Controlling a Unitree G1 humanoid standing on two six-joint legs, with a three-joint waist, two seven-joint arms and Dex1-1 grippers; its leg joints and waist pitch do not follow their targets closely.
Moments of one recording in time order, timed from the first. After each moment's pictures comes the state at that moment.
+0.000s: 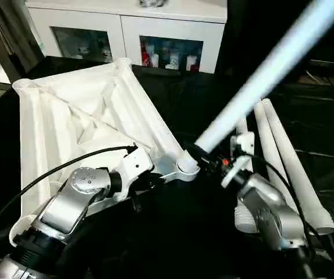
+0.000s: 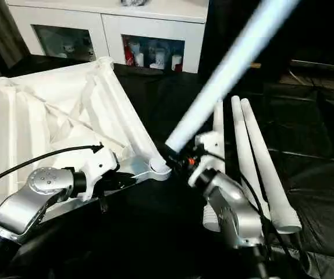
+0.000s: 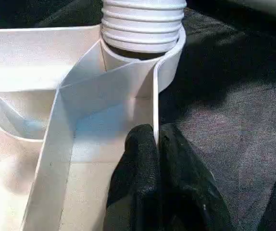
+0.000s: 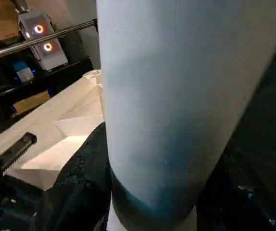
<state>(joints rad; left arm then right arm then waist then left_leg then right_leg) -0.33 0.48 -0.34 0.04 -0.09 0.39 -0.85 -0.25 -0.13 0.04 0.18 0.40 0.17 0.64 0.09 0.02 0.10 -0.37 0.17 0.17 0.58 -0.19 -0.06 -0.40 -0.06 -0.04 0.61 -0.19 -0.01</state>
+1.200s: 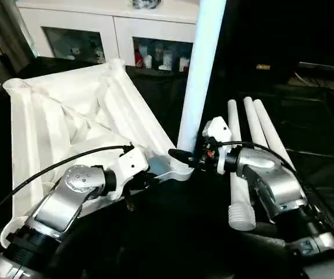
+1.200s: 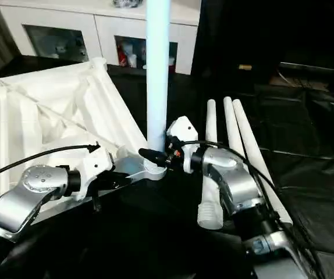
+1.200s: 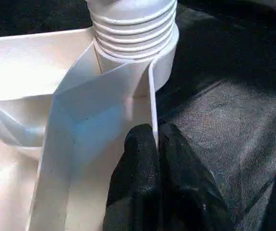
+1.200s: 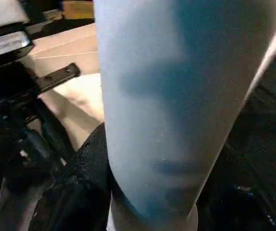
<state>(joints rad) -0.34 0.54 -0.33 0.03 -0.07 0.36 -0.92 -0.51 -0.29 0.22 0.36 0.23 0.14 0.94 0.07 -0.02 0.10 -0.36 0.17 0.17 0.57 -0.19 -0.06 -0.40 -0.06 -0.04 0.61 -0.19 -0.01</state>
